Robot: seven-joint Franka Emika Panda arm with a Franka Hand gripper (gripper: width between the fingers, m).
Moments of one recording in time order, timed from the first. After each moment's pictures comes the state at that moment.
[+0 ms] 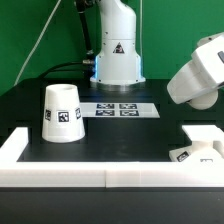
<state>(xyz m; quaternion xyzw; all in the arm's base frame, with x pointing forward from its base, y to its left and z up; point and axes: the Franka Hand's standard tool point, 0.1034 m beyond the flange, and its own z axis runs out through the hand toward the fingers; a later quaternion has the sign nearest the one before) 0.488 0.132 0.077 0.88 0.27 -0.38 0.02</state>
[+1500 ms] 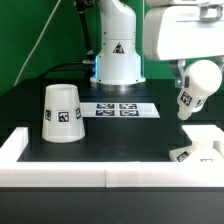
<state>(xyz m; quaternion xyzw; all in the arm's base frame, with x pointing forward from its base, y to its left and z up) 0.573 0.100 0.131 0.97 0.25 0.06 -0.01</state>
